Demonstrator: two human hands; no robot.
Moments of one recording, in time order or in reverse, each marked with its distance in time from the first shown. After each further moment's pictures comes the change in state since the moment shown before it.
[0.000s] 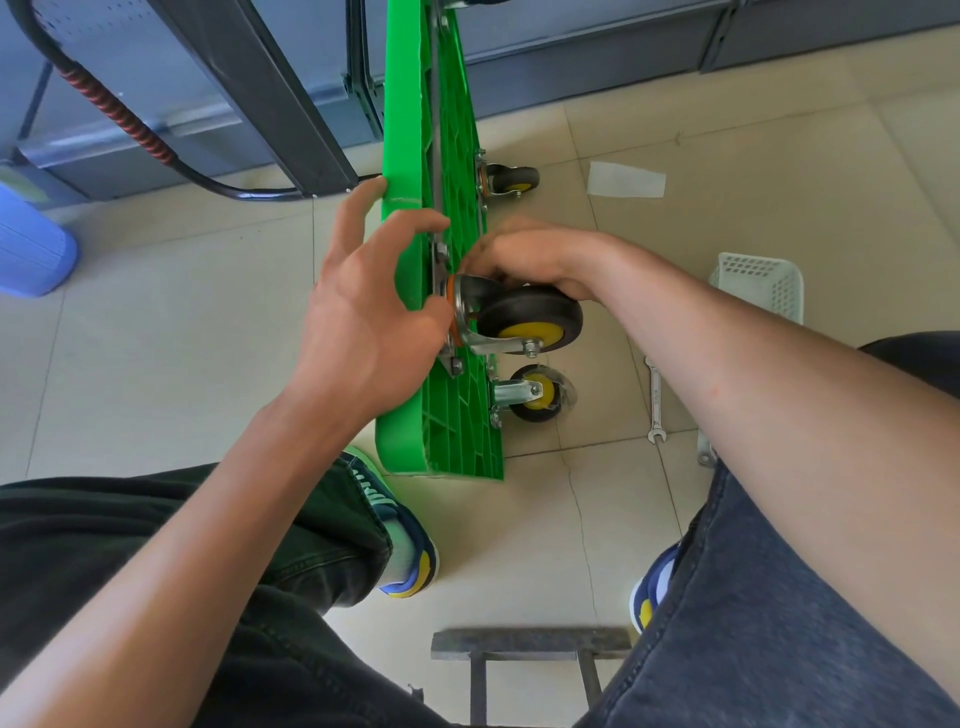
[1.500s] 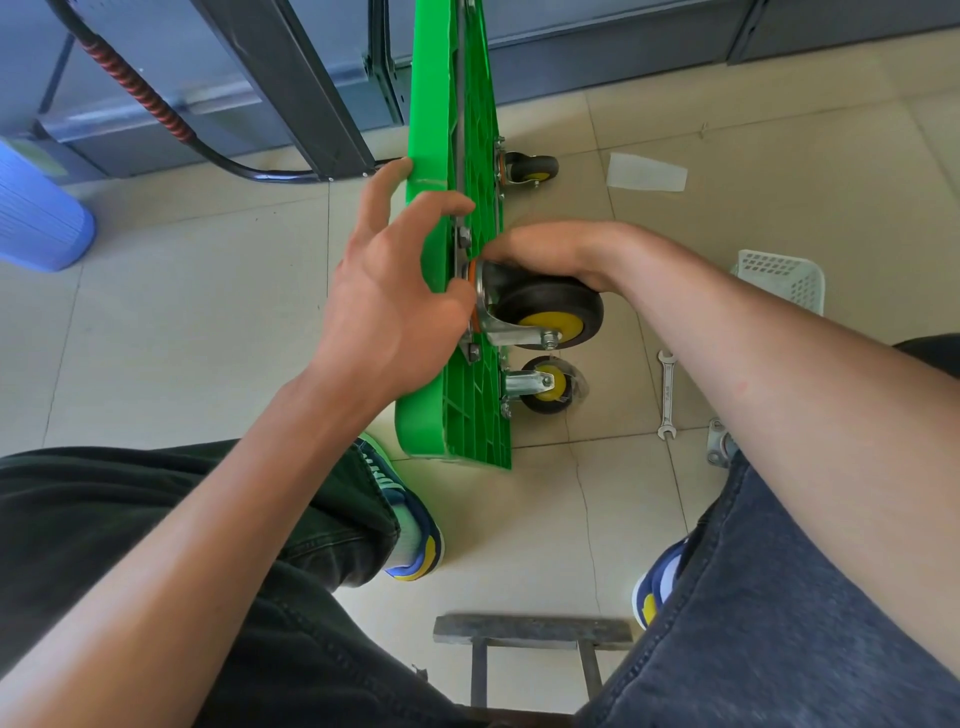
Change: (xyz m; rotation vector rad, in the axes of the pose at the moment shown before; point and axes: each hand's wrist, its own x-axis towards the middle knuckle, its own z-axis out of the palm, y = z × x) left_hand 0.001 -0.001 0.000 -0.031 -0.005 -0.005; right_hand -0.001 -0.002 0.003 -0.035 -0.069 0.071
